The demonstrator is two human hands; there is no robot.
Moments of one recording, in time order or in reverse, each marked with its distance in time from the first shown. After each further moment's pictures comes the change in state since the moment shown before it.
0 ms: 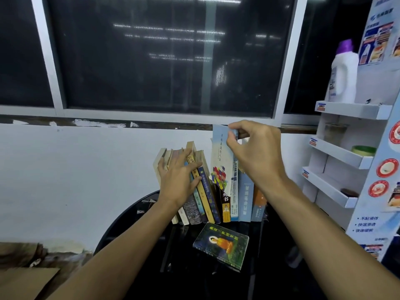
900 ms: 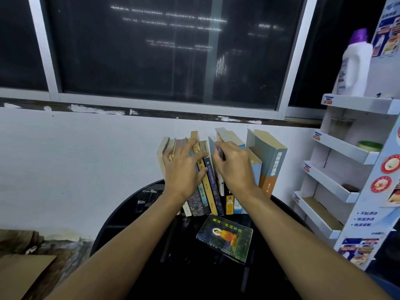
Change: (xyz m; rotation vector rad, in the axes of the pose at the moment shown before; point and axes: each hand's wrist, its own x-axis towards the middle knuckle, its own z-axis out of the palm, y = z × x) left_hand -0.001 0.003 0.003 -0.002 0.045 -0.005; right_hand -0.044 0.052 0.102 -0.039 -0.100 -0.094
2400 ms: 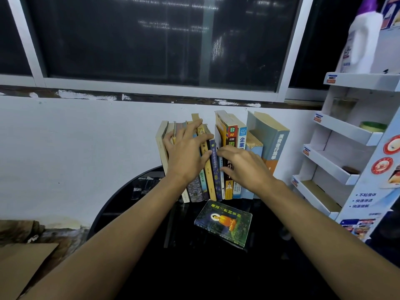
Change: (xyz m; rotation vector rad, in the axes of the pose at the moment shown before) left_hand 0.007 0.015 0.004 -0.052 -0.011 0.035; right_hand -0.029 0.041 -0.026 -0.313 -0.589 -0.097
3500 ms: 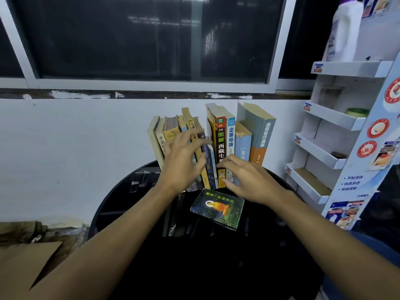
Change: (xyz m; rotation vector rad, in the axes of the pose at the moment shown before) left_hand -0.045 0.010 -0.014 -0.293 -0.002 0.144; right_hand -0.067 0.000 -0.001 0.091 -0.091 -0.058
